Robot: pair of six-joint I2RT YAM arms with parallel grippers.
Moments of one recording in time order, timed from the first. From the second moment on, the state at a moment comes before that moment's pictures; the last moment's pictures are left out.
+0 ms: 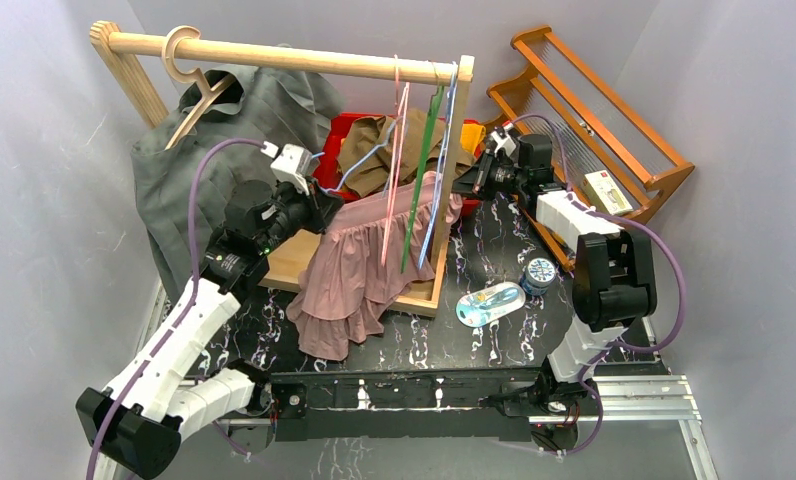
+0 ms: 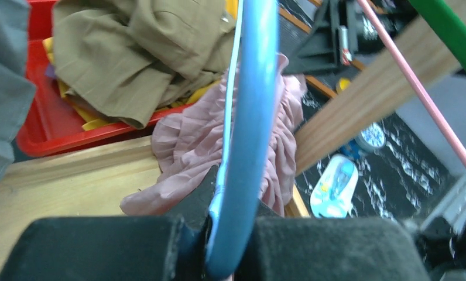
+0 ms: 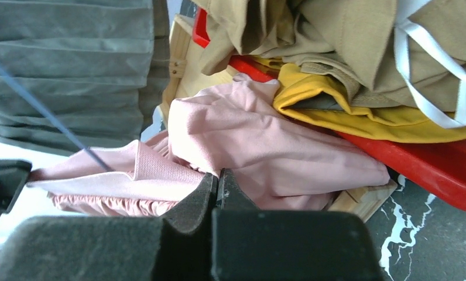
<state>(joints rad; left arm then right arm) -0.44 0.99 0.98 -0.21 0.23 -0.20 0.17 1.72 1.18 0.07 -0.82 0.70</state>
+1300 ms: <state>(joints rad) -0.43 0.90 1.10 -0.31 -0.02 -0.32 0.02 1.63 1.63 0.06 -0.72 0.89</state>
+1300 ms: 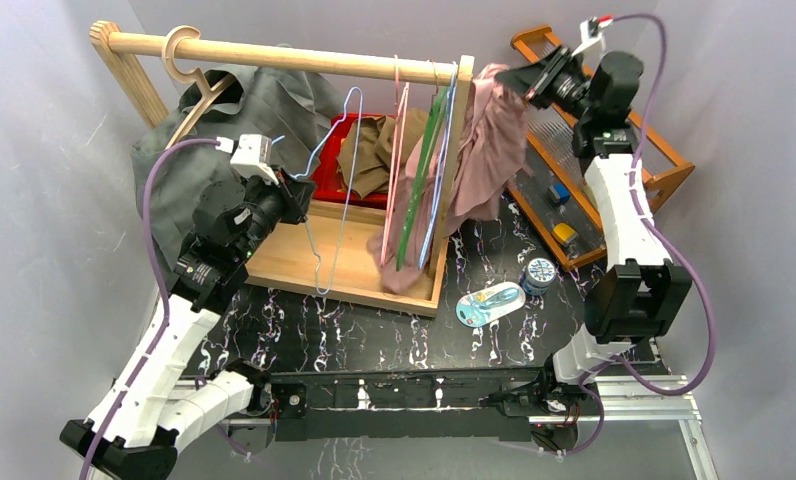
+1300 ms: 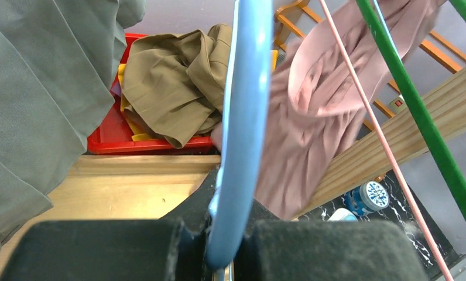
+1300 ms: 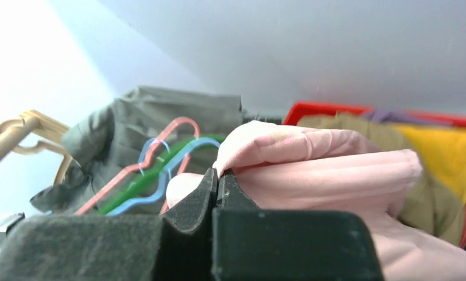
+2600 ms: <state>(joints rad) -0.43 0.95 1.13 -0.33 0.06 -0.33 0.02 1.44 1.47 -0.36 -0.60 0.45</state>
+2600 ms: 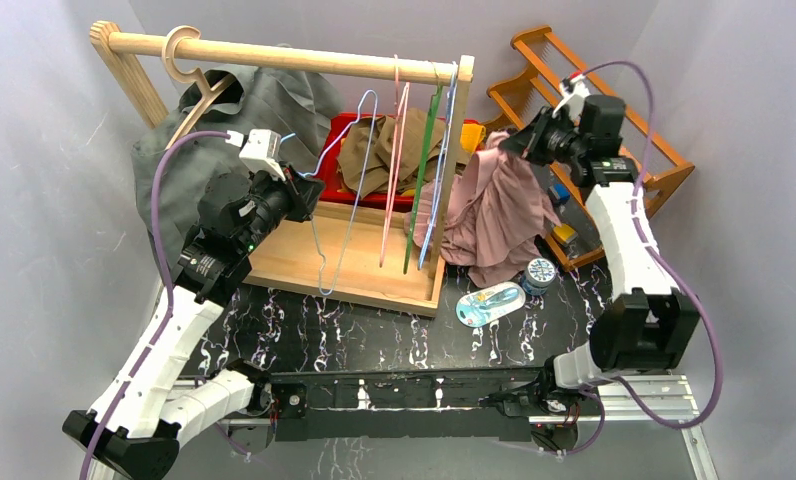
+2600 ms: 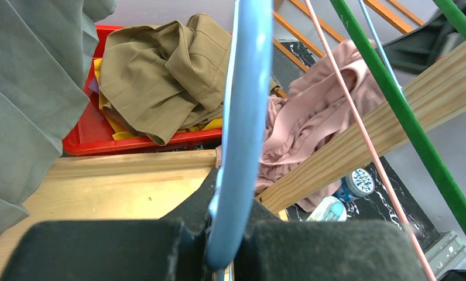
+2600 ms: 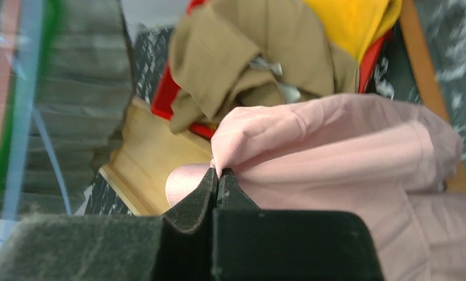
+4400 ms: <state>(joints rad) -0.54 0.84 1.12 -0.34 -0.01 -0.20 0.32 1.37 0.83 -0.29 -0.42 -0.71</state>
